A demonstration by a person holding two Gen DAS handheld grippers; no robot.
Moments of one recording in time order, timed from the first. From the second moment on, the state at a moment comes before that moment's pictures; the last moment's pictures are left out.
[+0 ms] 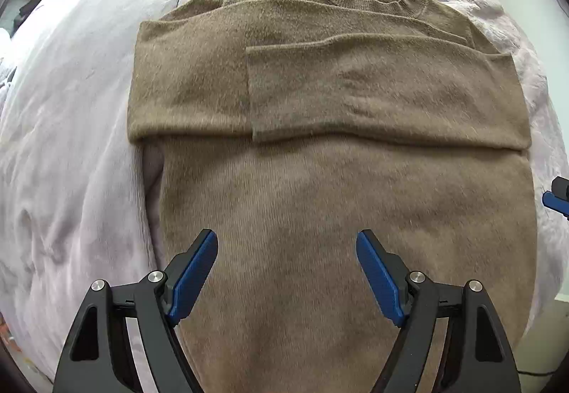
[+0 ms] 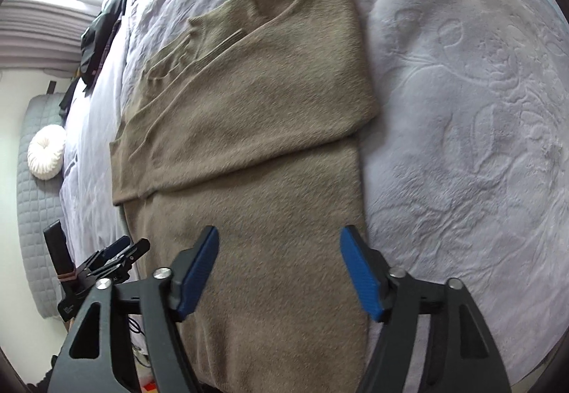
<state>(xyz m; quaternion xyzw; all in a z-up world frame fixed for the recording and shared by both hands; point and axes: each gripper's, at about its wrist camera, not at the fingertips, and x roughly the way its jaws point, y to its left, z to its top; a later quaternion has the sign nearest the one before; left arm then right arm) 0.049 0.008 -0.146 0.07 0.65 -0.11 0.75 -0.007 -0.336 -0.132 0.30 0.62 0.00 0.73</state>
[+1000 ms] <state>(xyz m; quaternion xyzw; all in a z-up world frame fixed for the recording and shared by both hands) -0.065 0.071 -0.158 0.09 0.70 -0.12 0.70 -0.085 -0.296 -0.148 0.27 0.69 0.07 0.67</state>
